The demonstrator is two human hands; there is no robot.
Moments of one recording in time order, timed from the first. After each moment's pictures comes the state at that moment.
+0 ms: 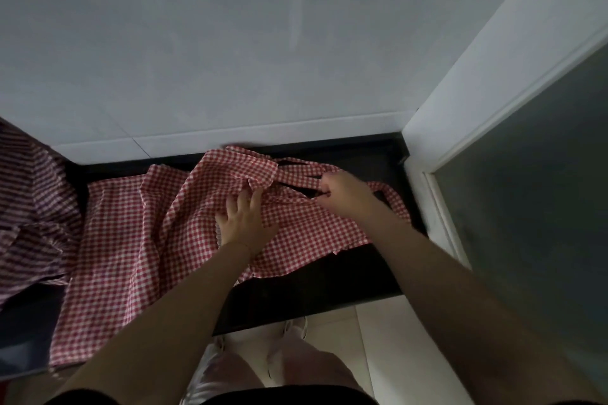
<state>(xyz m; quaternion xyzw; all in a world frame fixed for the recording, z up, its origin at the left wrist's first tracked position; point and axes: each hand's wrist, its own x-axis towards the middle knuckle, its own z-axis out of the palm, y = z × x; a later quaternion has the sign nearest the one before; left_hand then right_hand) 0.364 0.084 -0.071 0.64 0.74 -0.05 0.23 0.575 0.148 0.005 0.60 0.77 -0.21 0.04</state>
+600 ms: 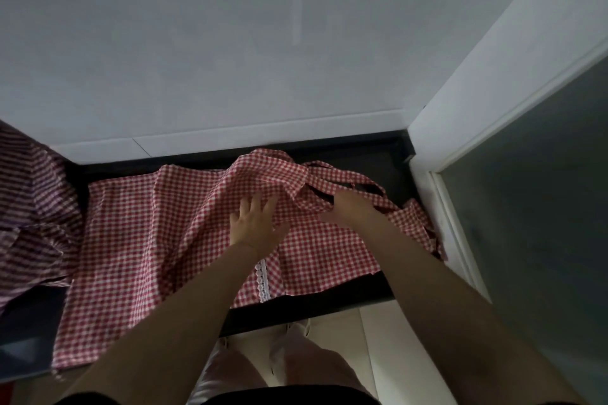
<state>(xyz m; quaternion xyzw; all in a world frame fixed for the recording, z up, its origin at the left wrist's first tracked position) 0.375 0.087 -0.065 0.67 0.70 -0.08 0.25 0.575 0.147 -0.040 0.66 0.66 -0.30 0.19</state>
